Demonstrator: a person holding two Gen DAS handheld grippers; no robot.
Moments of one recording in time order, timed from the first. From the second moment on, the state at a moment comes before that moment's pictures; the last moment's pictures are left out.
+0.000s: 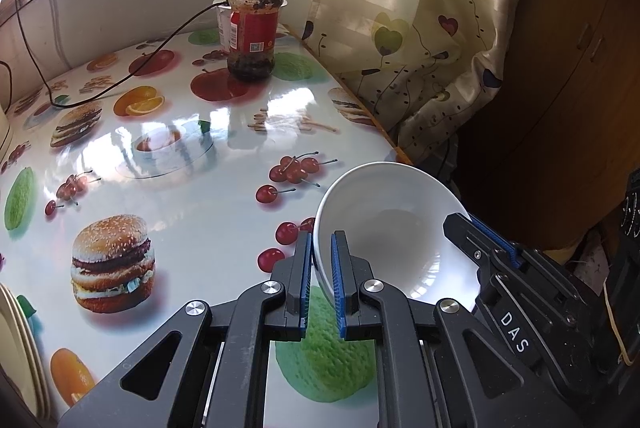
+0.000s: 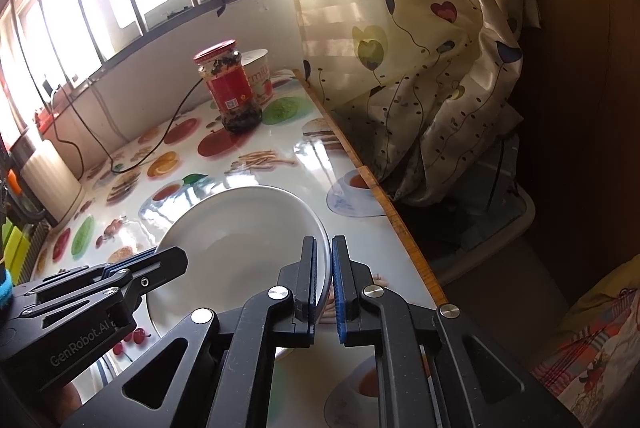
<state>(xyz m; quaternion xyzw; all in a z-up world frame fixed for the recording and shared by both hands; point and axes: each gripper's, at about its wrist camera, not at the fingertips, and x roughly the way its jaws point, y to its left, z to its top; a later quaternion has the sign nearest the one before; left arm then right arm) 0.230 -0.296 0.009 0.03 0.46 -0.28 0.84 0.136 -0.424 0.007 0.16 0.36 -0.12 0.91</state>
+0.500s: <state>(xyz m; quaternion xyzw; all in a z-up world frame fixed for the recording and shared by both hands) 0.226 -0.287 0.015 0.02 0.45 -0.27 0.85 0.132 -0.422 0.013 0.17 0.35 -0.12 0.91</state>
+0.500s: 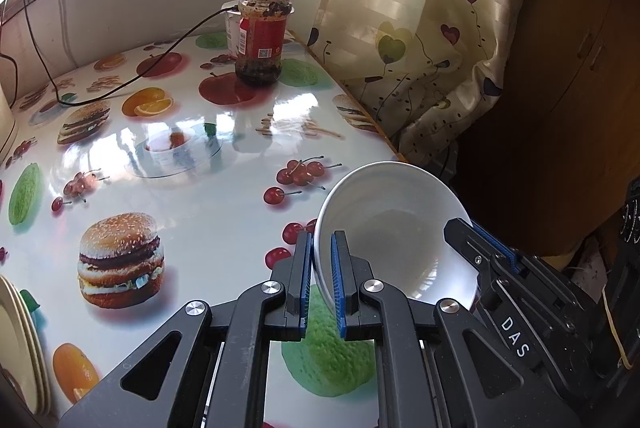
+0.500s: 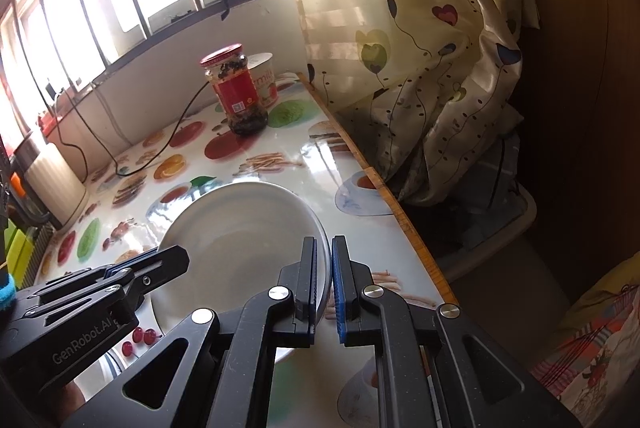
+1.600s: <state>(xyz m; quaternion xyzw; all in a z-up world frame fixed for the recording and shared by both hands) 0.187 -0.240 0.049 -0.01 0.42 -0.28 0.86 0.087 -0.376 0.055 0.16 0.32 -0.11 0.93</state>
